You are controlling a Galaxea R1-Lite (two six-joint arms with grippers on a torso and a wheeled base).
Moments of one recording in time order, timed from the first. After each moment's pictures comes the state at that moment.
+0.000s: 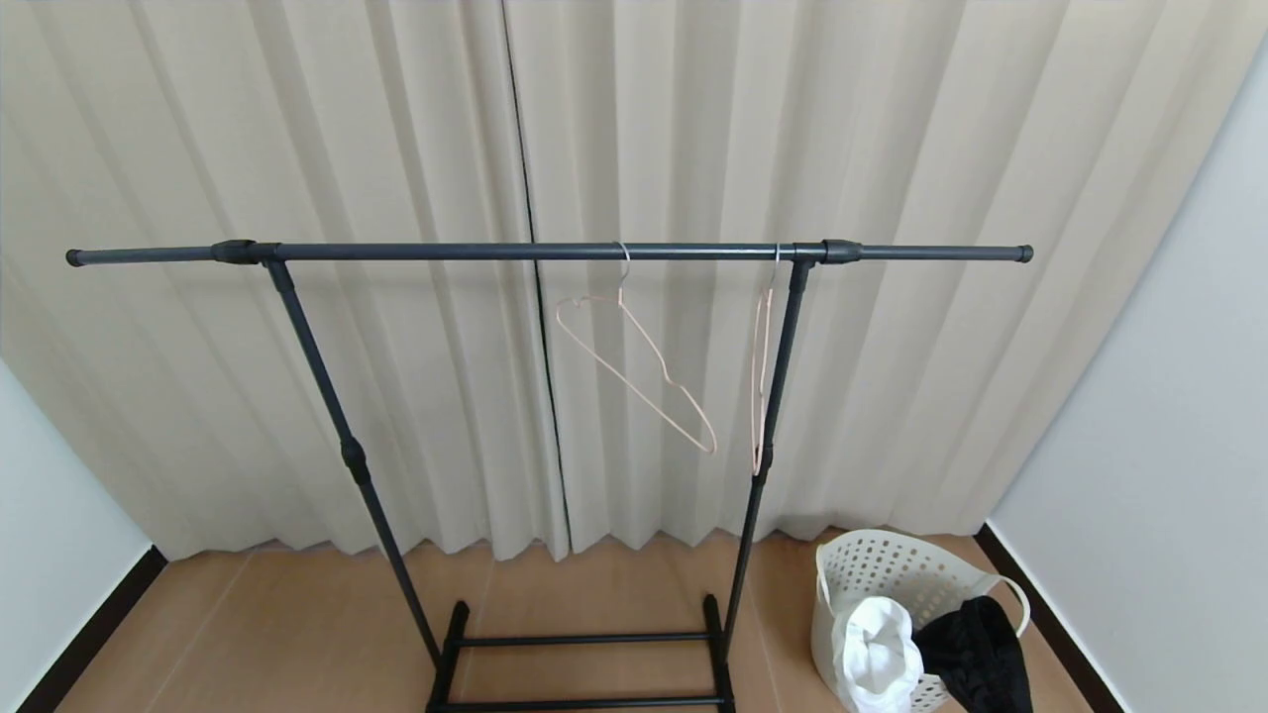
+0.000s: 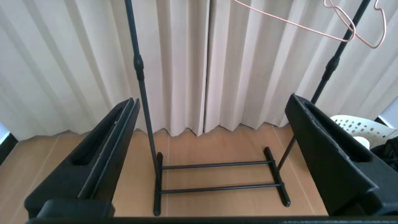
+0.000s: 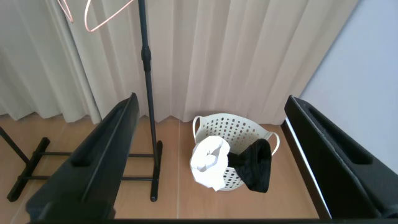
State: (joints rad) left arm -0.01 0.00 -0.01 0.03 -0.03 0.01; right arm 0.00 0.00 -0.06 0.13 -0.05 -0.04
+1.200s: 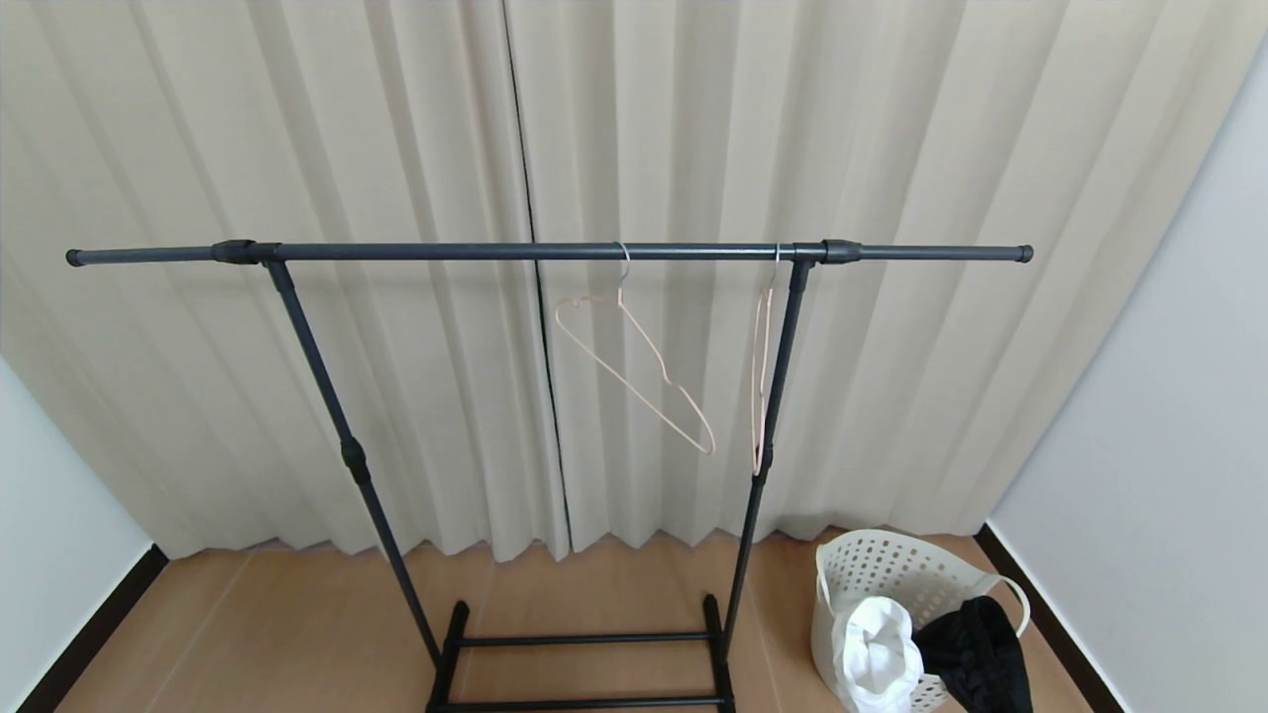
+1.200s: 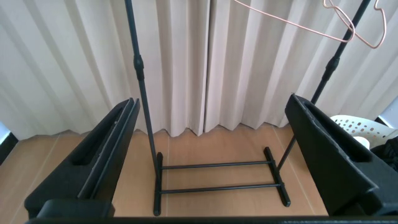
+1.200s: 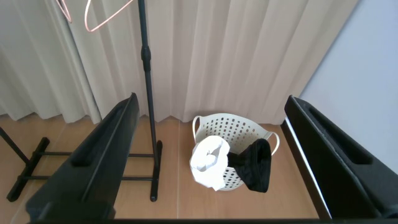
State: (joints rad) left arm -0.01 0.00 -0.01 0.03 -0.03 0.01; right arm 0.00 0.00 -0.06 0.13 -0.05 -0.04
